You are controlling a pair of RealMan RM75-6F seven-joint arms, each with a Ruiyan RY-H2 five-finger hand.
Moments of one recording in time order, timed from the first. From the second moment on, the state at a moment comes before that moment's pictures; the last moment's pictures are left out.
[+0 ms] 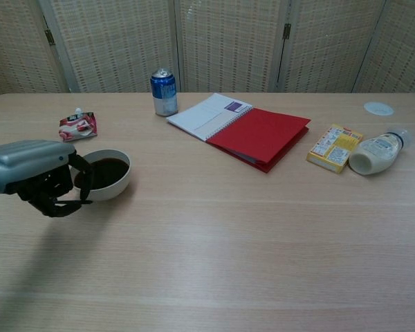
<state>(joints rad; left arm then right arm) -0.59 -1.42 -0.08 -1.74 1.04 1.02 0.49 0.04 -1.04 0.04 -1.56 -1.59 1.56 0.11</state>
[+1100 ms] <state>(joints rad) -0.75 -1.63 -0.26 -1.46 0.95 0.91 0.15 0.01 -1.04 0.04 -1.54 -1.57 1.58 0.14</state>
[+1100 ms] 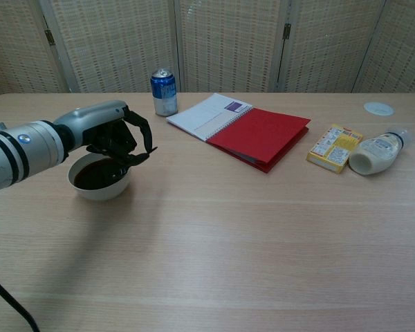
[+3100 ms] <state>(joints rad) -0.72 -1.59 -0.23 -1.36 0.94 0.88 0.14 0.00 -1.04 0.04 -1.53 -1.58 1.59 0.15</state>
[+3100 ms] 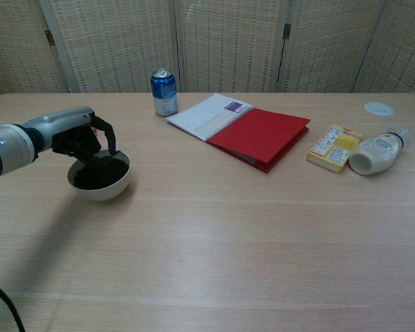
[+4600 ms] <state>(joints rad) -0.75 -1.62 -0.21 -1.36 0.95 0.85 0.14 -0.01 -1.04 0.04 -1.54 -1.58 1.60 0.15</state>
